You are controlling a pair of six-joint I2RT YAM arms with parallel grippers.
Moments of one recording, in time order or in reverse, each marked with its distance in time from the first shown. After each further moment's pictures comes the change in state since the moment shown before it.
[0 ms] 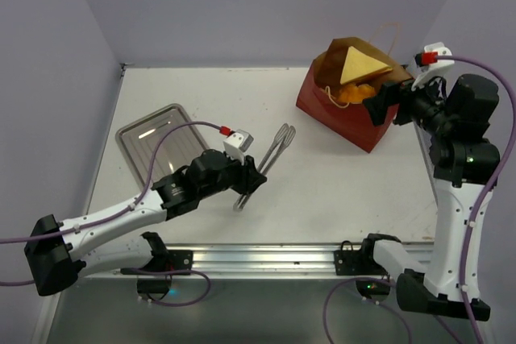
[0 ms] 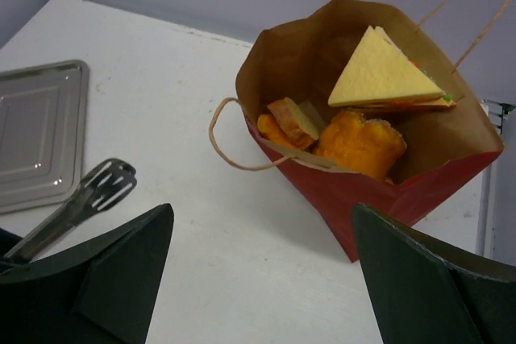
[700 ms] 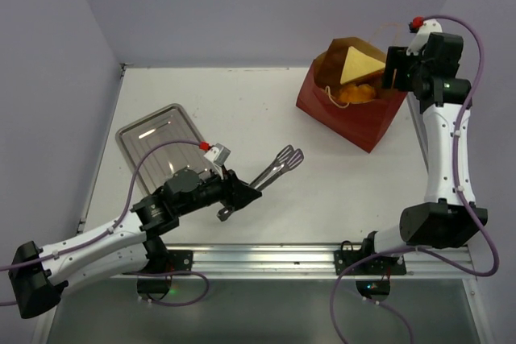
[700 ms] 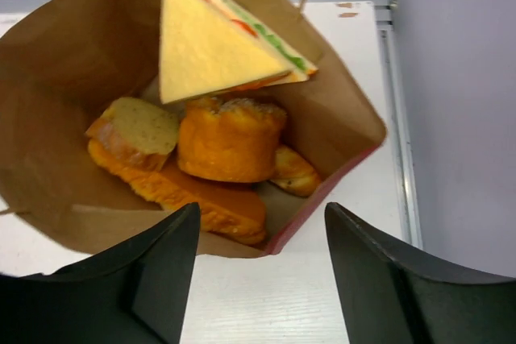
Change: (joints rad) left arm 0.011 -0.285 -0.246 0.156 0.157 -0.182; right arm -0.001 0.465 0.189 0.048 0.390 0.059
